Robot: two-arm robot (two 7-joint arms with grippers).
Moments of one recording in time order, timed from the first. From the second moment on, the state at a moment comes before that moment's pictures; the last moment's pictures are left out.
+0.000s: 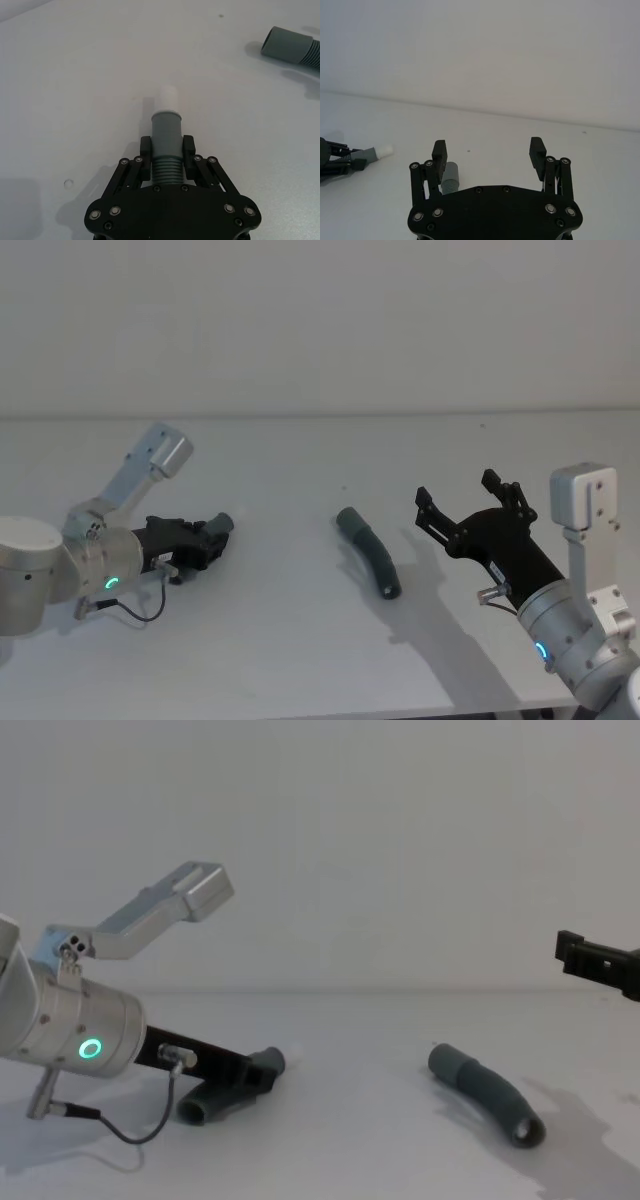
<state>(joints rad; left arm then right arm) -0.55 0.31 0.48 -1.27 -0.26 0.54 -0.43 -0.01 0.34 -0.23 -1.77 0.29 0.03 0.07</state>
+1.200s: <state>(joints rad) -0.73 0.37 0.57 -1.11 -0.30 0.26 -0.83 -0.01 0.34 -0.23 -1.77 0.29 0.03 0.07</state>
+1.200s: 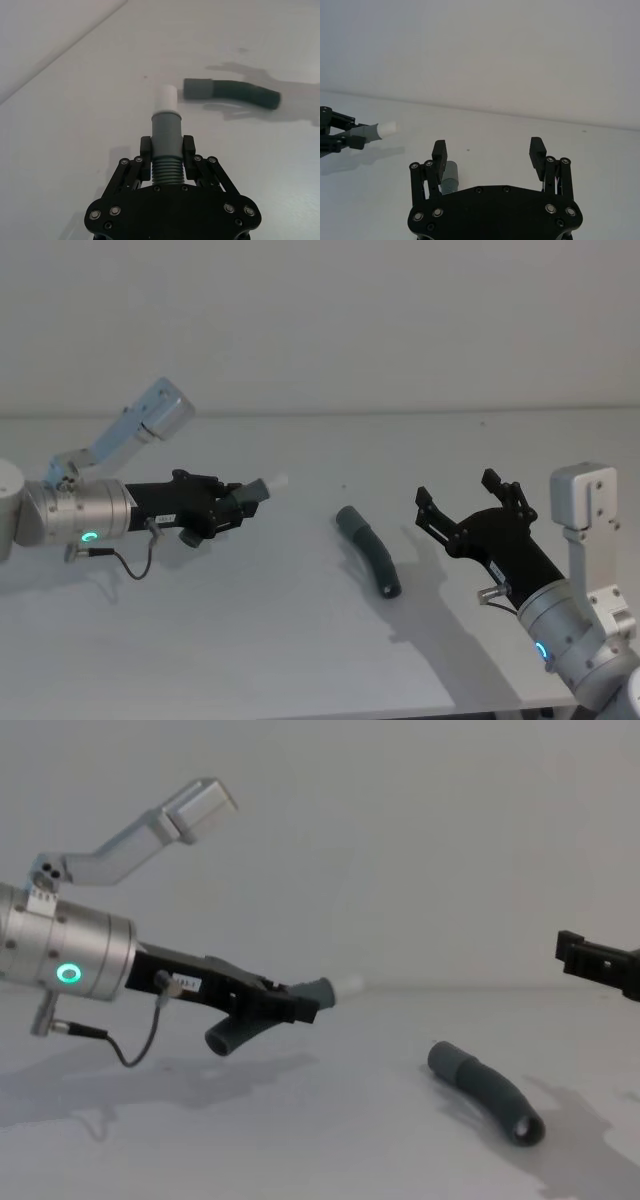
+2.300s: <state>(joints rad) -0.93 0.46 0.73 -1.07 -0.34 0.25 -1.32 -0.01 0.34 -0.23 -1.77 0.29 0.03 0.07</state>
